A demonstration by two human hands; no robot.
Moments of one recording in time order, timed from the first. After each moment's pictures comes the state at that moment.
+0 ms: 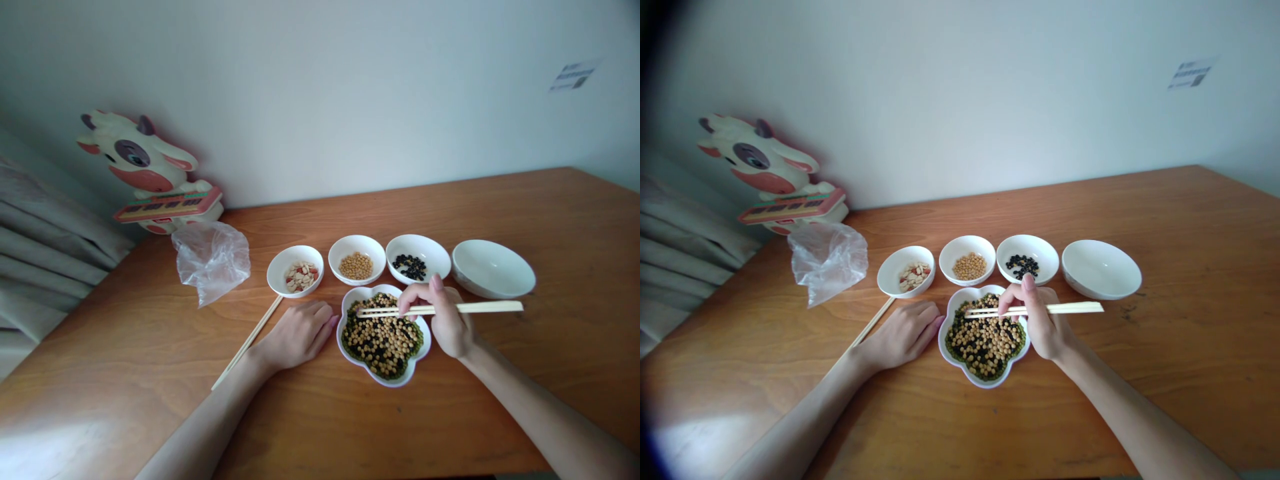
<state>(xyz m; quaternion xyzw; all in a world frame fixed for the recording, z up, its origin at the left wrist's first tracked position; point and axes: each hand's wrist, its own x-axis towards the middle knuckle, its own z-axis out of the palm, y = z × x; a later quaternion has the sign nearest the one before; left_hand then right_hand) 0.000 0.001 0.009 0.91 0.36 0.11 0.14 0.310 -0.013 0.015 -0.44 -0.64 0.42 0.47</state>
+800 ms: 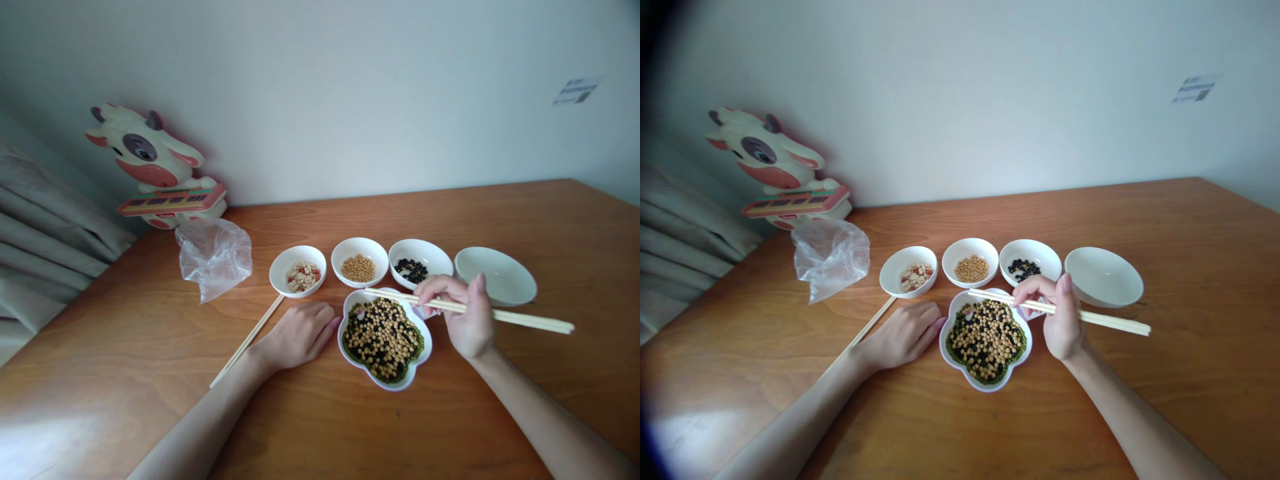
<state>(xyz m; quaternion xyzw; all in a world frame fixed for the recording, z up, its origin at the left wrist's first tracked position) 0.001 0.003 0.010 0.91 0.36 0.11 0.15 0.314 -0.009 0.026 -0.39 -0.57 0.42 0.59</state>
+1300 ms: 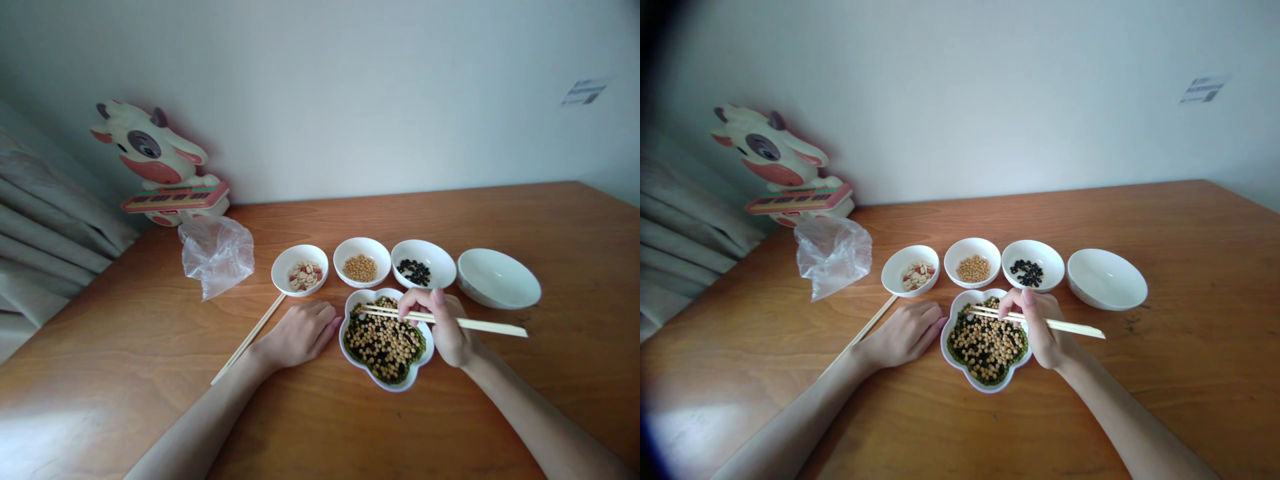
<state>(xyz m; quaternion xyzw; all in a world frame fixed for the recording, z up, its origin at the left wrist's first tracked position) 0.000 0.002 0.008 0.91 0.36 0.11 0.14 0.314 -0.012 0.011 -0.42 -0.70 0.39 0.43</state>
